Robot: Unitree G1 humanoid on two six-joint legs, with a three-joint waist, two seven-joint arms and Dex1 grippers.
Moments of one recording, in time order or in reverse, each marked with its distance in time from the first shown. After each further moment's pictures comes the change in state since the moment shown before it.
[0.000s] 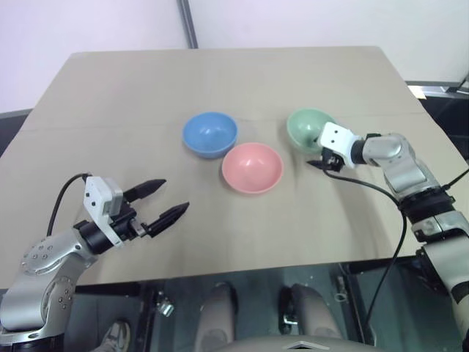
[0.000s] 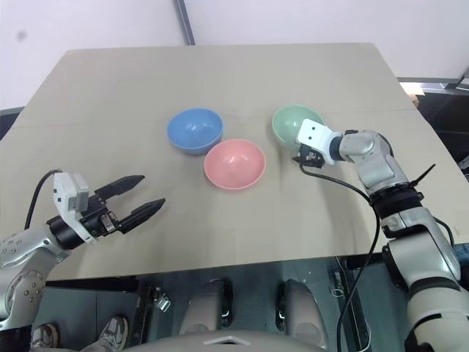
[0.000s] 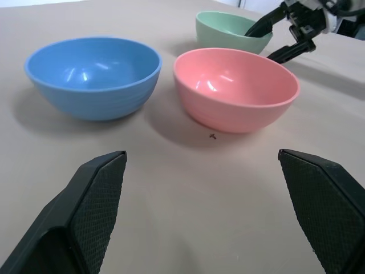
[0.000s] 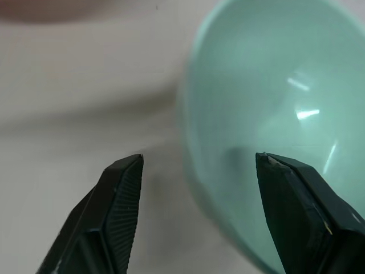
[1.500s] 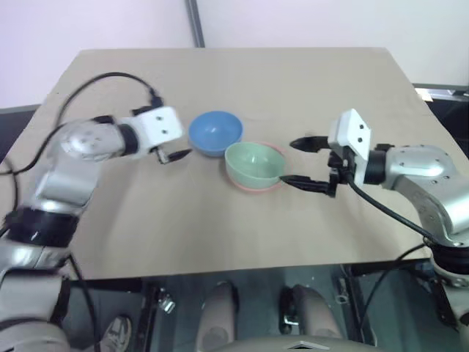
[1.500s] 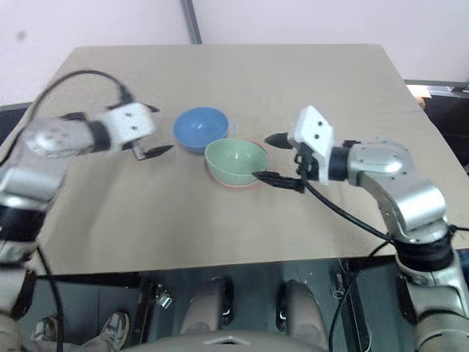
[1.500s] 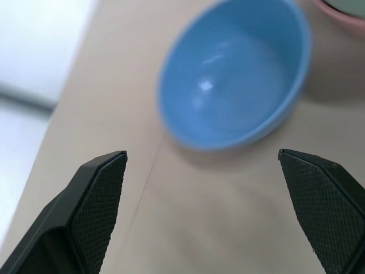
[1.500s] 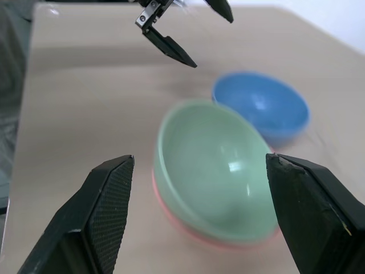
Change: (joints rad) left arm -0.947 0.263 -0.734 0.548 0.816 -0.283 -0.041; right arm 0.329 -0.064 -0.289 -1.144 0.553 0.787 0.002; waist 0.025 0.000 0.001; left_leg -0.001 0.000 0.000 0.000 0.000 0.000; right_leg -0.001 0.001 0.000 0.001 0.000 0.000
